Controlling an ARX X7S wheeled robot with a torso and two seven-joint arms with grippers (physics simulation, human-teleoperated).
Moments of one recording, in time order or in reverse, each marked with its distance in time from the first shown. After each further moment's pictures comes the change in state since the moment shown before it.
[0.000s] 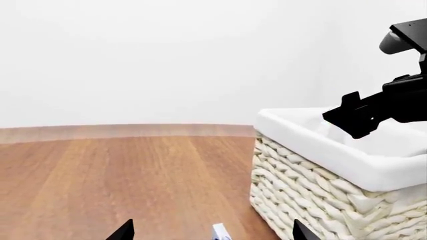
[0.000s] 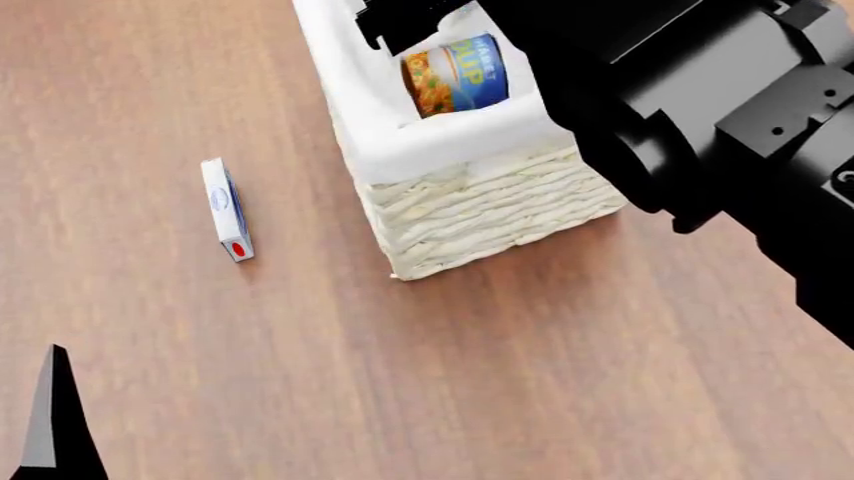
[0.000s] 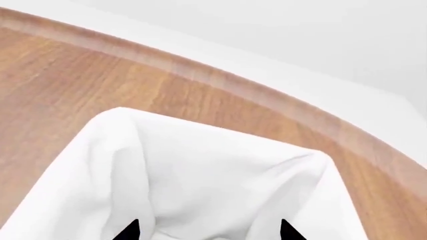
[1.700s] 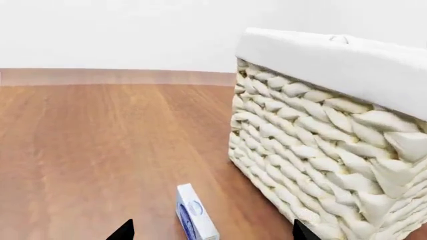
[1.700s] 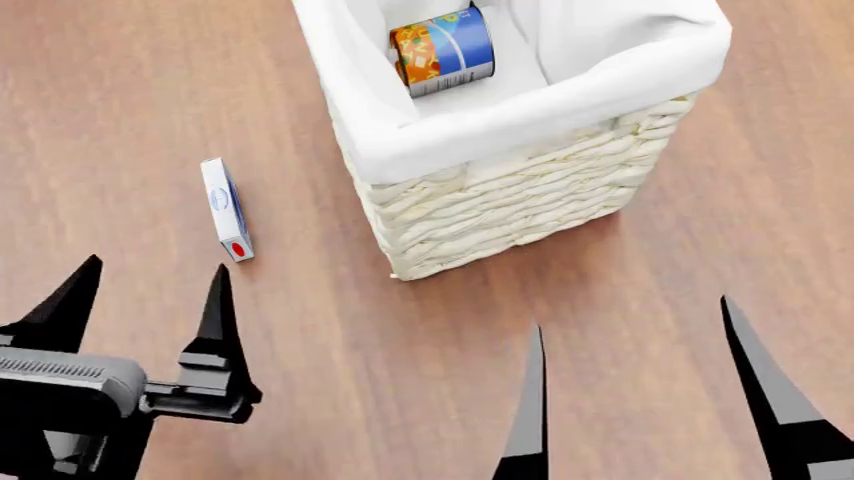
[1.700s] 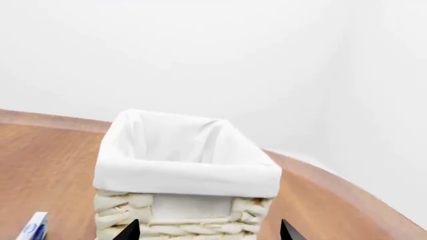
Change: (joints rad) left arm -0.432 0.162 0.110 -0.559 -0.091 -0.044 0.187; right arm -0.568 0.754 -0.166 -1.245 -1.217 -0.500 1.274
